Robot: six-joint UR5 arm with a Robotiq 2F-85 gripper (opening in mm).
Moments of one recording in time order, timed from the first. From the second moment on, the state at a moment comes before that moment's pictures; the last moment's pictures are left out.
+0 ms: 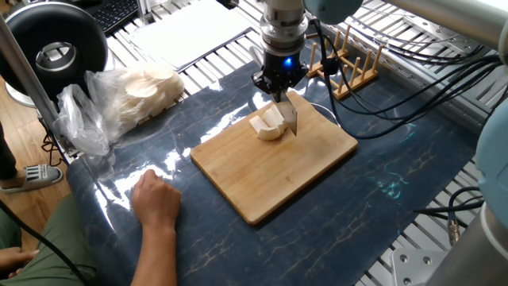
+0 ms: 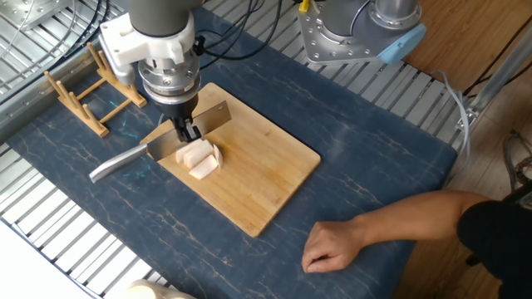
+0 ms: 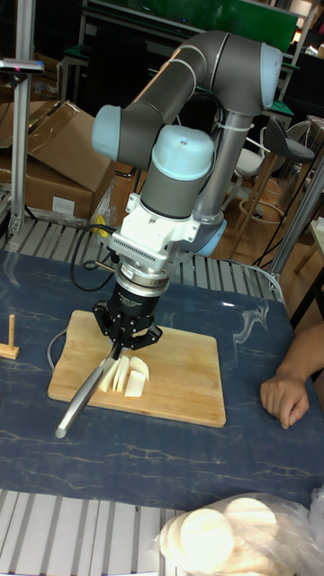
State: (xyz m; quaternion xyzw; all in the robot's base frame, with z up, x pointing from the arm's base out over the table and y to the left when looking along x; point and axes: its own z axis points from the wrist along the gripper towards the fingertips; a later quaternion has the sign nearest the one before) arm 0.551 -0.044 0.082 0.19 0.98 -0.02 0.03
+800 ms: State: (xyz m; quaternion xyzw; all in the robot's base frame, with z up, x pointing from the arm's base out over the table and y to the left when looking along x) arm 0.550 -0.045 0.080 0.18 0.98 -0.03 0.03
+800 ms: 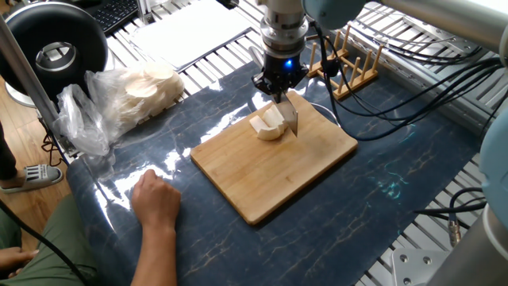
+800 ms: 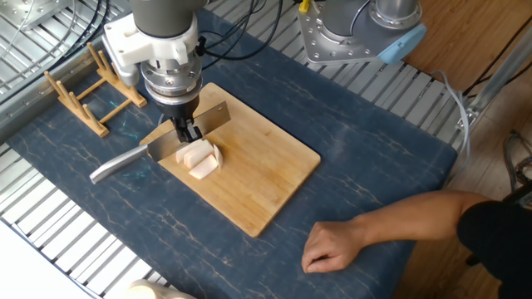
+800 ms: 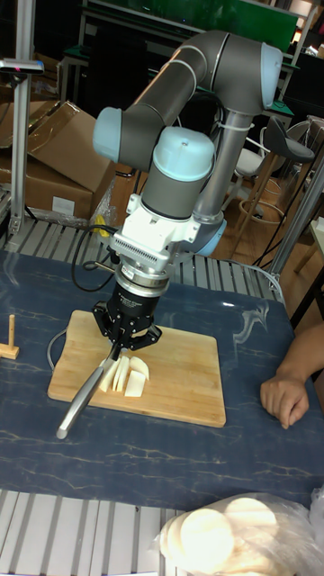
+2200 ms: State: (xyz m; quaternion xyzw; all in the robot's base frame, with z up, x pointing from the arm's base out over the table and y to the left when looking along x) arm 0.552 -0.044 0.079 0.18 0.98 -0.03 0.04
